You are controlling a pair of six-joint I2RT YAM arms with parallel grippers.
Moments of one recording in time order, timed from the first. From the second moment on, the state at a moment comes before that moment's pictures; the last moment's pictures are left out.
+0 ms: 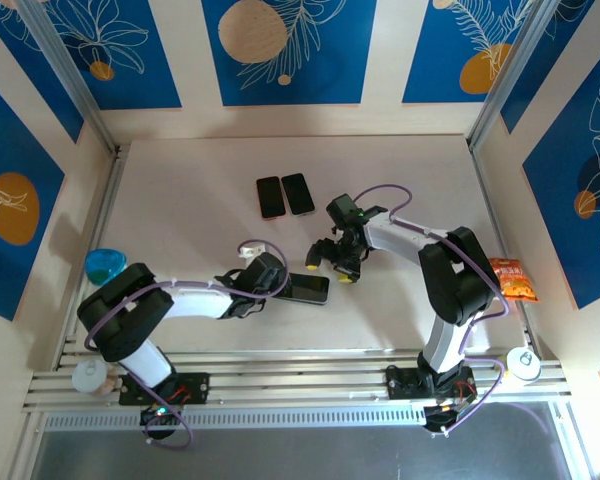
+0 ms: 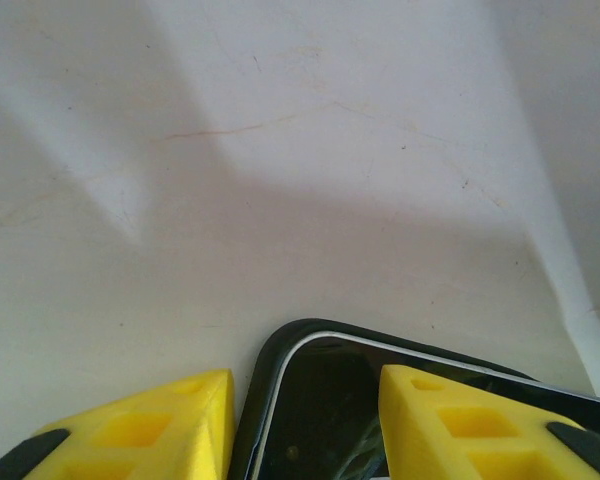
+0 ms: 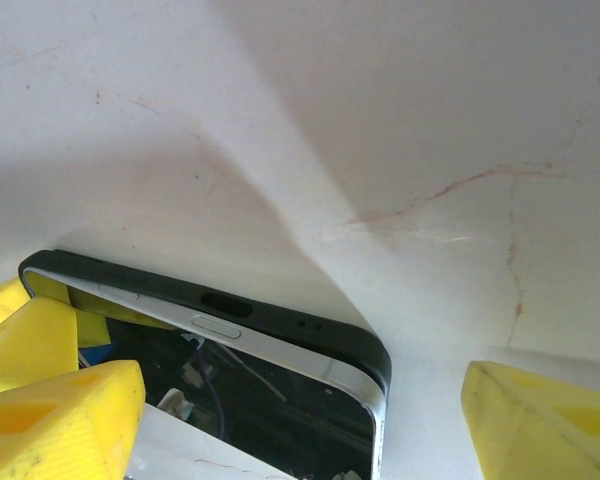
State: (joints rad) left arm -0.87 1.61 0.62 0.15 -0.25 -0.98; right arm 0.53 1.78 1.13 -0.72 -0.36 0.77
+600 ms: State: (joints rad) left arm -0.88 1.55 0.63 0.11 -0.21 -0.91; right arm 0.53 1.38 0.82 -0.58 -0.32 0.81
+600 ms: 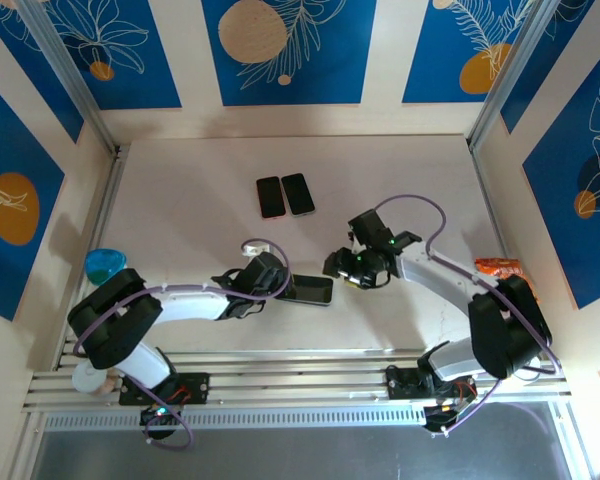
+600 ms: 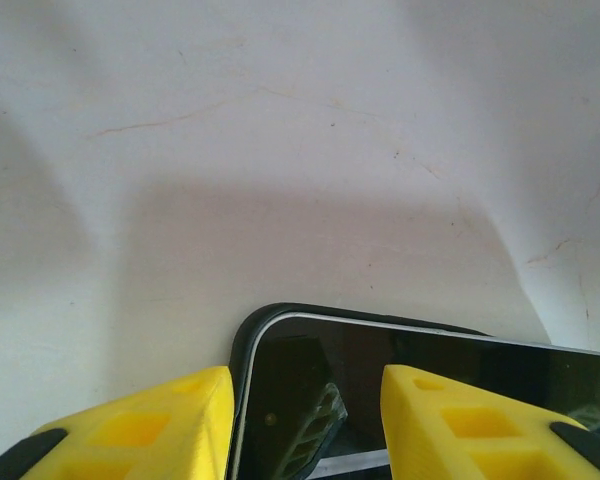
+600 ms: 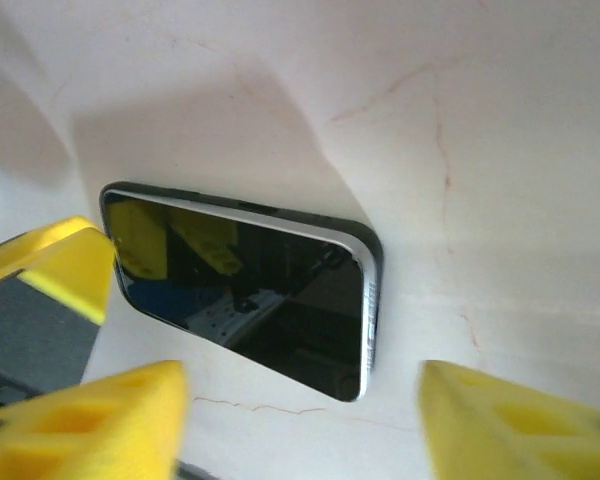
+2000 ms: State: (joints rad) left arm -0.88 1.56 0.63 0.09 -0.20 -0.91; right arm 0.59 1.42 0.67 -0.39 -0.35 0.87
